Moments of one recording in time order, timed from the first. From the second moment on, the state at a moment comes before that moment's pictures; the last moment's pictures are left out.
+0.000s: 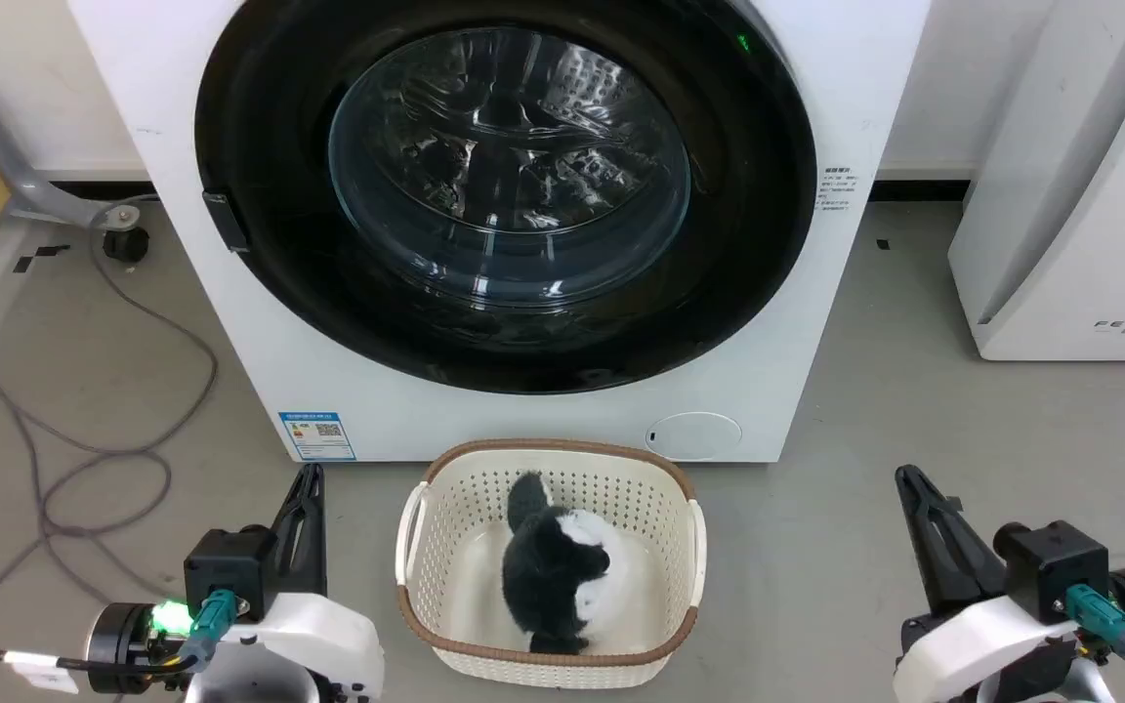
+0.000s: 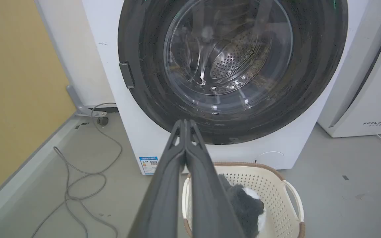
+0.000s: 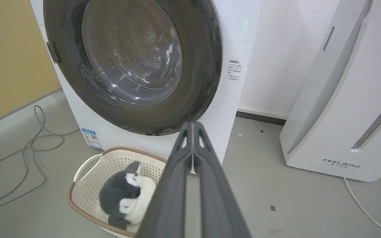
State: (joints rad) left arm -0.02 0.05 -0.01 0.01 -0.02 0.01 -0.02; right arm -0.01 -0.05 -0.01 0.00 0.00 0.13 -0.02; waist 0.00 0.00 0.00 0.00
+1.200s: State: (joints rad) left arm -0.02 0.05 0.00 0.01 0.00 0.01 0.00; right arm -0.01 -0.05 0.00 0.00 0.00 0.13 0.00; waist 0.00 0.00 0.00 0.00
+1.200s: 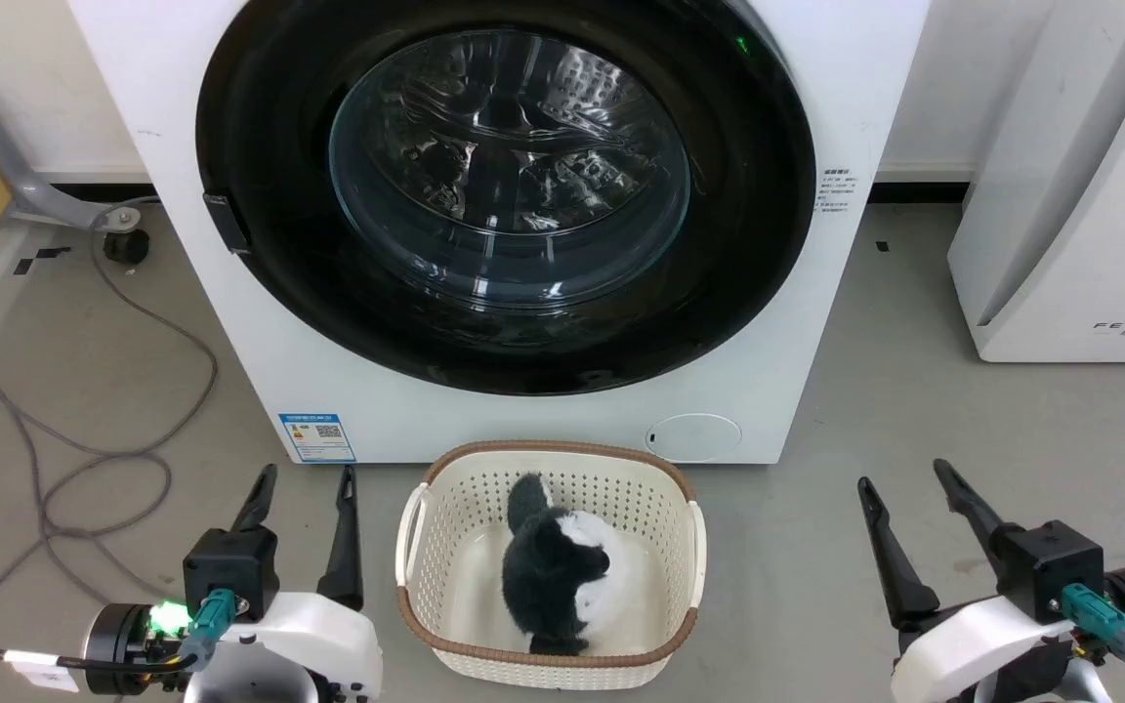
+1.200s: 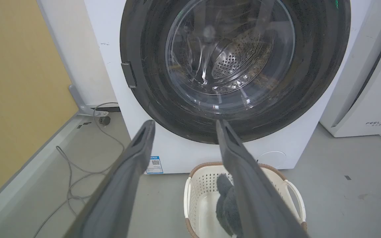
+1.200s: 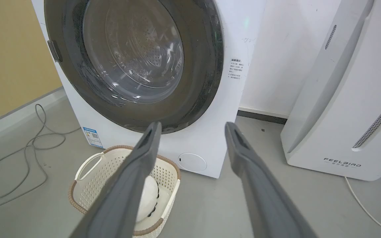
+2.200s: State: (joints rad) left arm -0.02 0.05 -0.02 0.00 -0.02 0.06 -0.06; right arm -0.01 -0.05 -0.03 0.01 0.21 0.13 -0.06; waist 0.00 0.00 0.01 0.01
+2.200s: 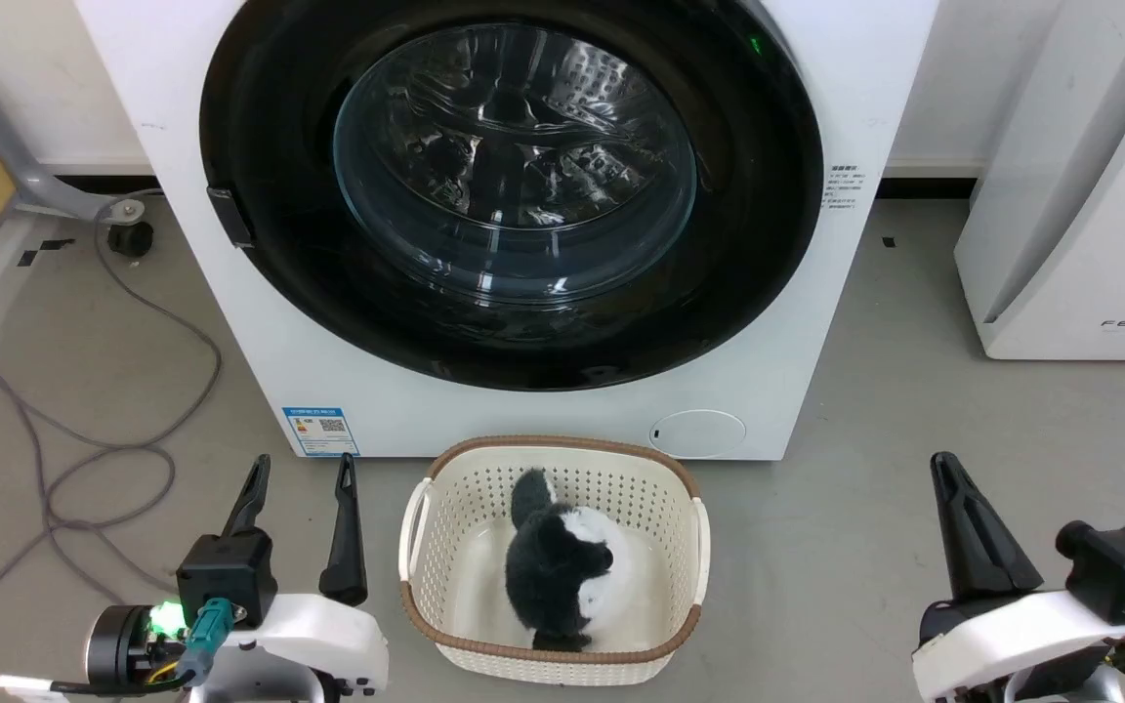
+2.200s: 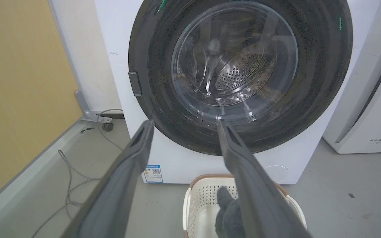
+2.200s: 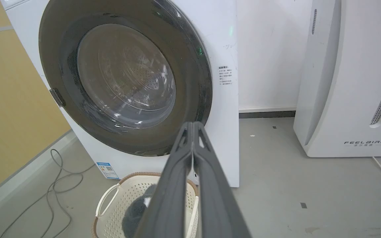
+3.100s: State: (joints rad) left arm -0.02 0.05 -0.05 -0.02 -0.05 0.10 -0.11; right arm -0.16 -0.07 -0.07 0.15 0.71 0.13 -0.08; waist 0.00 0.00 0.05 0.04
